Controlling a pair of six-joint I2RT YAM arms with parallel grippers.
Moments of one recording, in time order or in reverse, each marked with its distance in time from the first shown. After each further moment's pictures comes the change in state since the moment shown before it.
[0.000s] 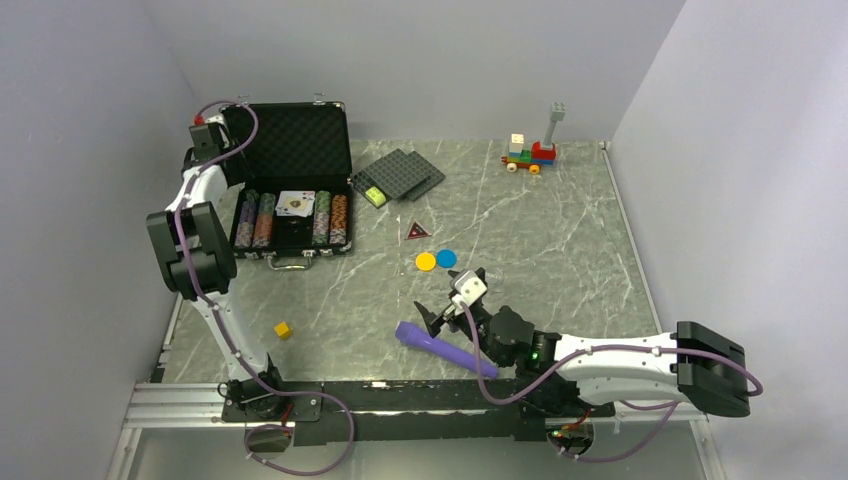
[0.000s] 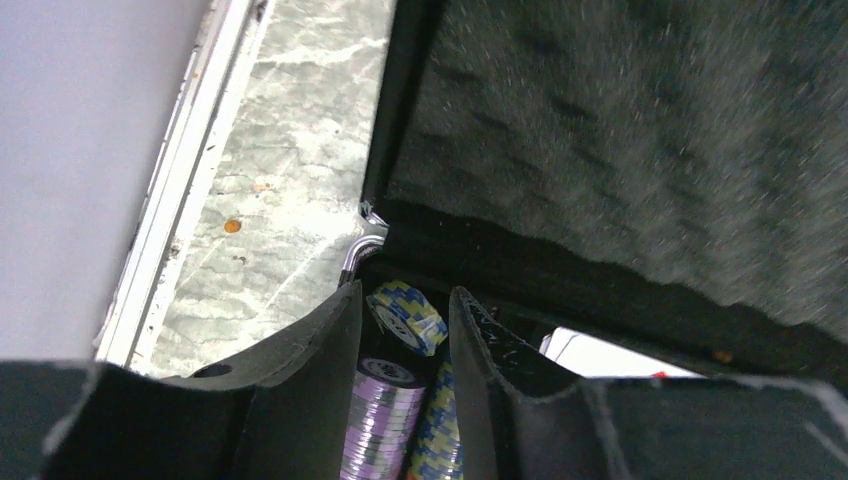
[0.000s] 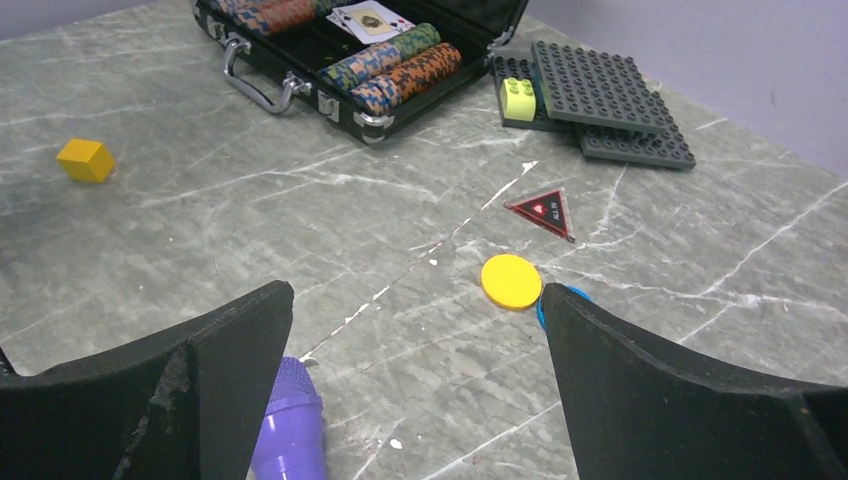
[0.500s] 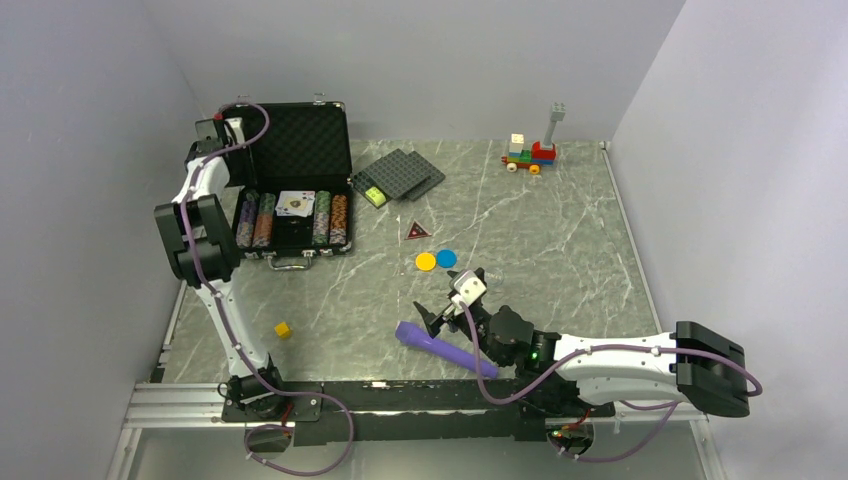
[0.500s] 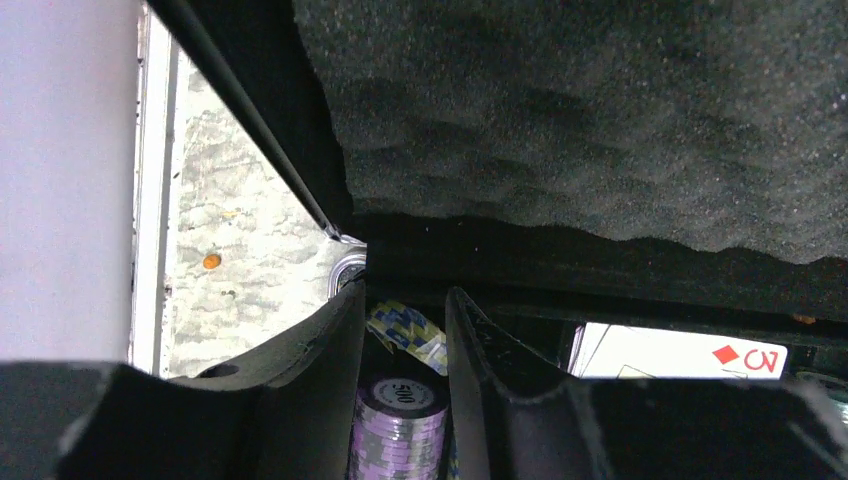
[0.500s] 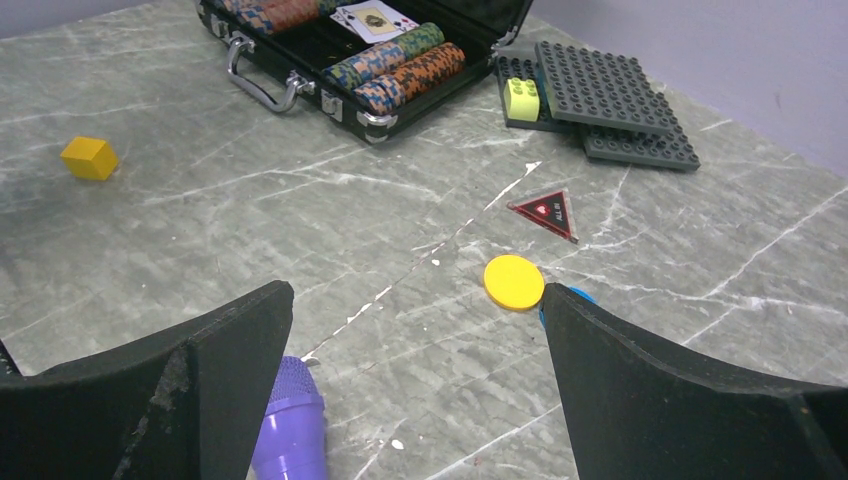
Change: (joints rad) left arm -0.008 0.142 0.166 -0.163 0.081 0.225; right arm -0.005 0.007 0.001 0.002 -0.011 0.000
